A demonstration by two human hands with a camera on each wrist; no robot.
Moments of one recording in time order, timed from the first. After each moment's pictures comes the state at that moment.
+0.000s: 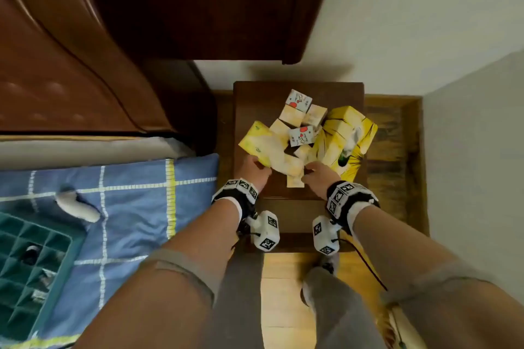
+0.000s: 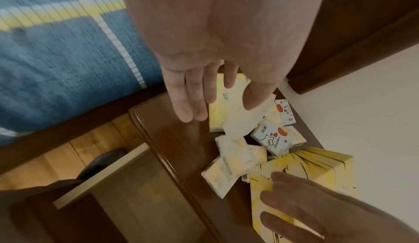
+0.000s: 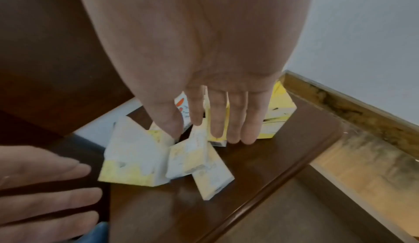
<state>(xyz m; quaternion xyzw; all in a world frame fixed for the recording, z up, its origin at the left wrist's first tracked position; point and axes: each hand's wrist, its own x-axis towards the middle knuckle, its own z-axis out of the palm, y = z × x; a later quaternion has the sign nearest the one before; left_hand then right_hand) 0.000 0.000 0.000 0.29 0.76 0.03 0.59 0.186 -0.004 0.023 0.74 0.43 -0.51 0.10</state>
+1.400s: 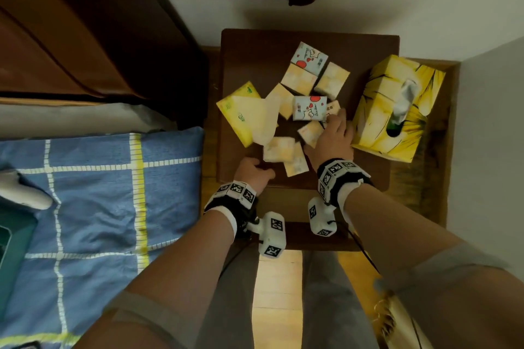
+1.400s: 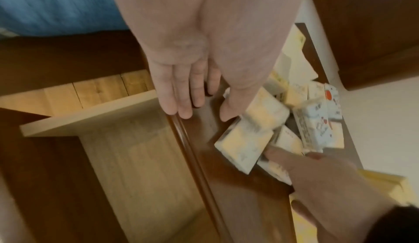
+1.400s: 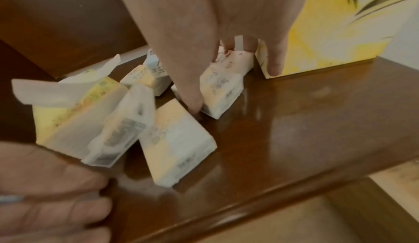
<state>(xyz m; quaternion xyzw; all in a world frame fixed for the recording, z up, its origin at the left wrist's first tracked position) 0.020 -0.026 -0.090 0.18 0.76 0.04 0.62 0.187 0.025 -0.093 0.80 0.52 -0.28 0.09</state>
